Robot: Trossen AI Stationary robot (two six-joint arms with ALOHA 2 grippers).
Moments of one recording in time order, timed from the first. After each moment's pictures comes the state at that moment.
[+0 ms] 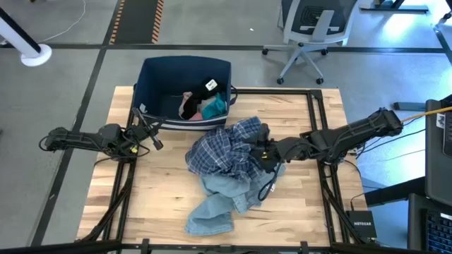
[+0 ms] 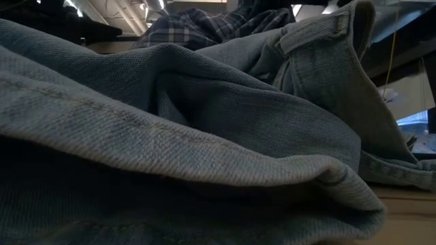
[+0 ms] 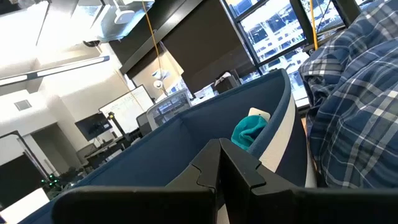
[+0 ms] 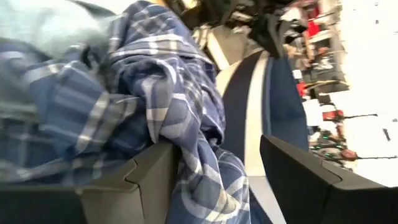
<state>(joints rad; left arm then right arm) -0.08 0.19 0.14 0.27 -0.65 0.65 0.31 1.24 1.04 -0.28 0.47 -0.90</state>
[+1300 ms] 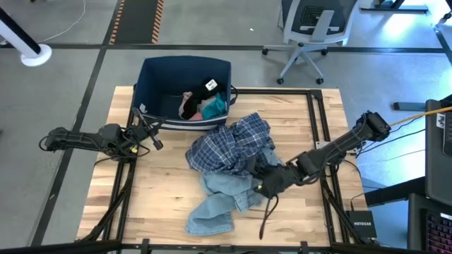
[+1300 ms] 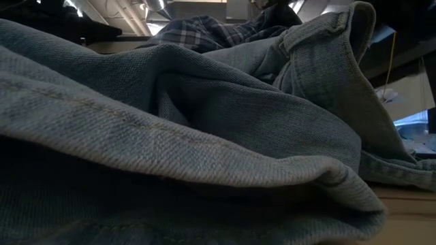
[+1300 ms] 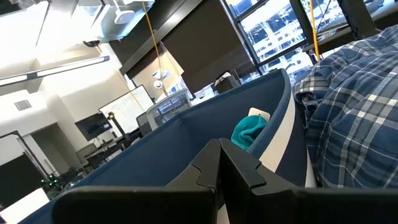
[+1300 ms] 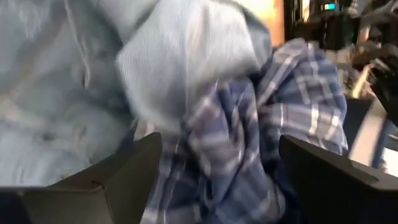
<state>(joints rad) -0.08 0.19 0.14 0.27 -0.65 0.65 0.50 1.47 1.13 -0.56 0.50 -0.92</state>
